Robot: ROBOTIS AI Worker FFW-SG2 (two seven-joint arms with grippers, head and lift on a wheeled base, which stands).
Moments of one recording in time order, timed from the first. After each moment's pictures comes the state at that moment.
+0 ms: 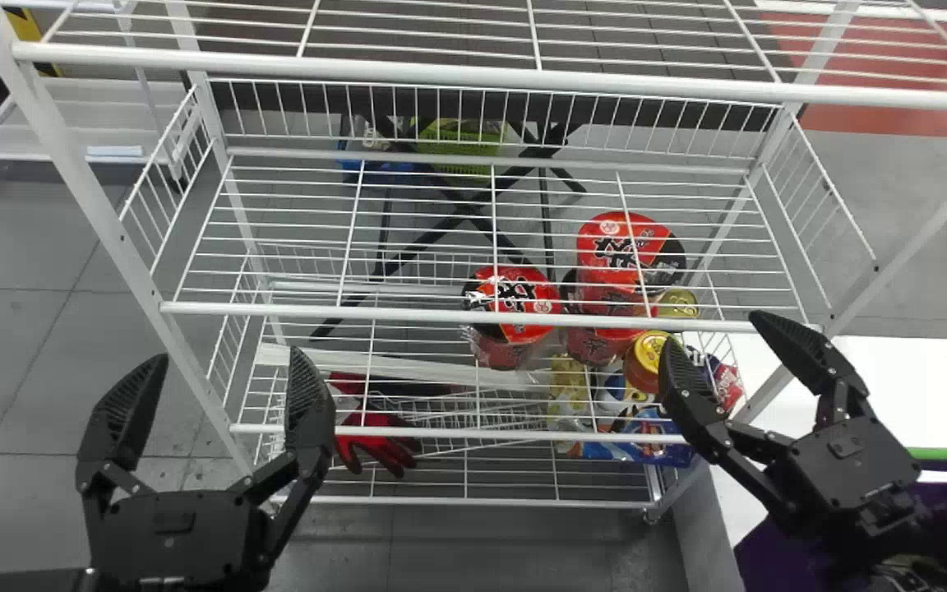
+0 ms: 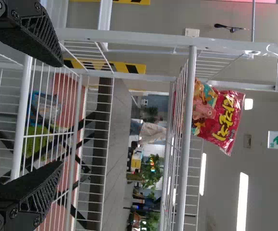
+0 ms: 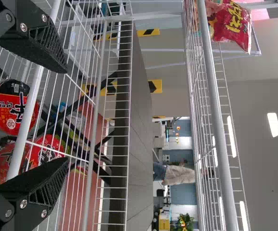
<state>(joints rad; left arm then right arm) 0.85 0.07 -0.23 -2.23 -0.08 -0.25 0.24 0.75 -0.24 -0.09 -2.24 -0.26 -0.04 0.28</state>
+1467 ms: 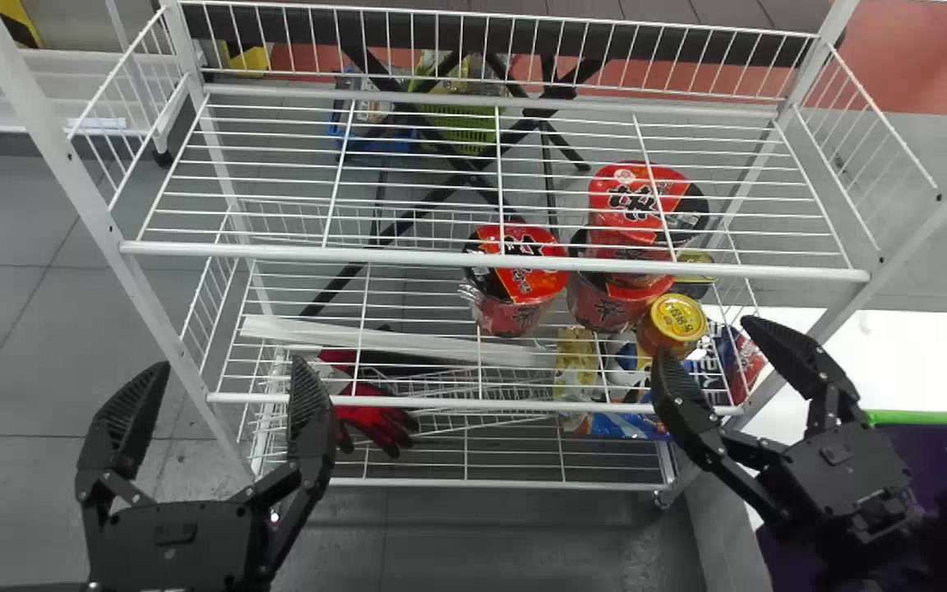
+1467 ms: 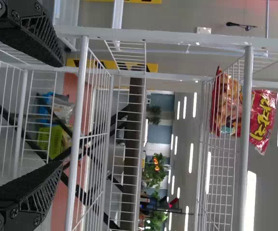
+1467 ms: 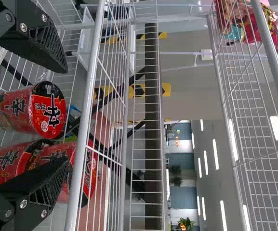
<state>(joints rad) 0.87 0.07 -0.23 -2.23 -0.09 -0.25 0.24 0.75 -0.24 -0.08 -2.21 -0.26 -0.07 0.29</state>
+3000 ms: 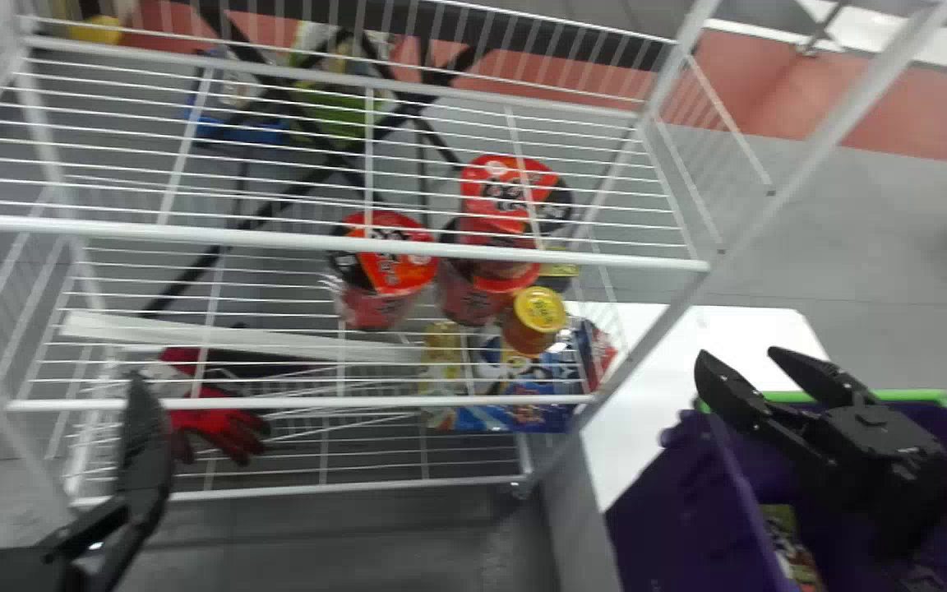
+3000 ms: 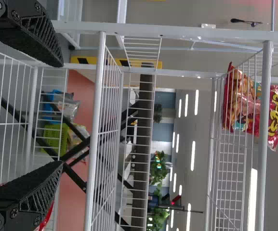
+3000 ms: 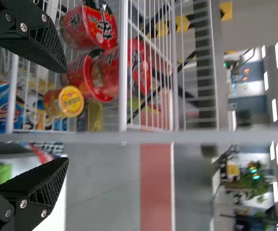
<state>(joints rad) 0.87 0.07 -0.25 -2.22 -0.11 -0.26 0.25 0.66 -0.14 -0.72 -2.52 -0.50 0.88 0.40</state>
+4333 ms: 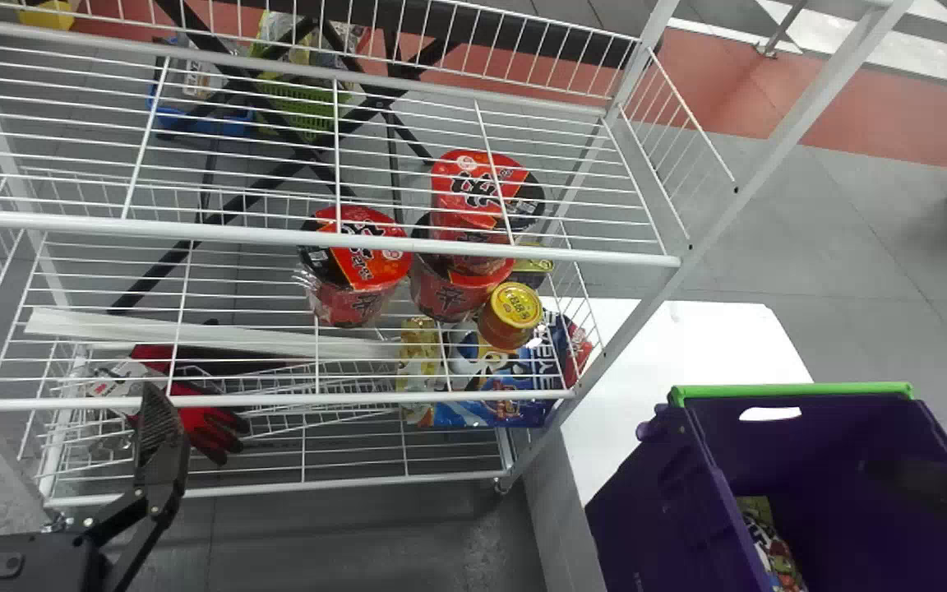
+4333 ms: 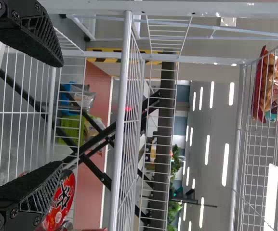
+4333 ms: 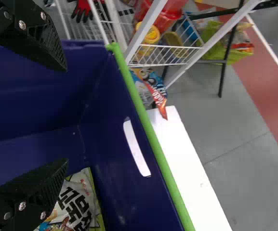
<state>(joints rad) 0.79 0.09 -0.28 -2.14 -0.08 -0.19 0.25 0.45 -0.53 -0.96 -1.96 -0.02 1.42 1.25</state>
